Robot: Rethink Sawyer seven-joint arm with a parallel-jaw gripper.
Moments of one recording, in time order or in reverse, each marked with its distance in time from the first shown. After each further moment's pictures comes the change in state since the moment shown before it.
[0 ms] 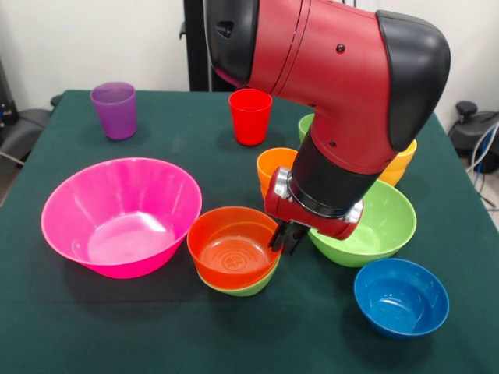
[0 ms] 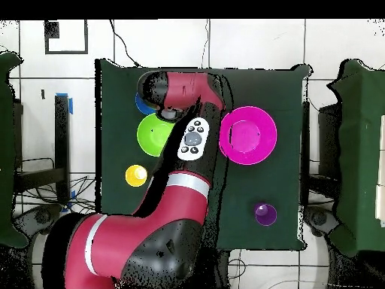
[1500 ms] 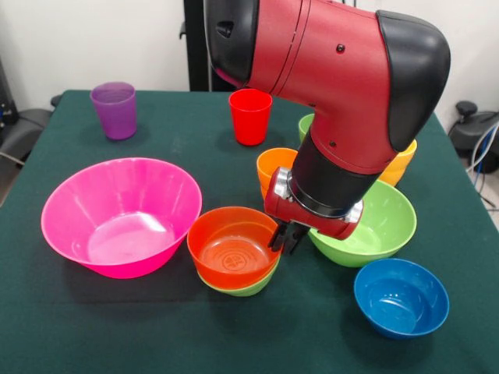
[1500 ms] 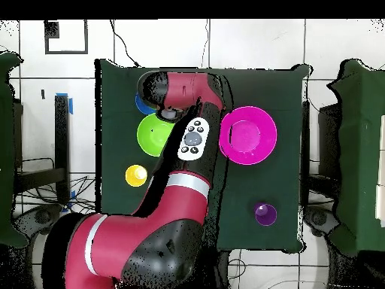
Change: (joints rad) arm 0.000 0.000 0.000 0.000 0.000 0.000 0.000
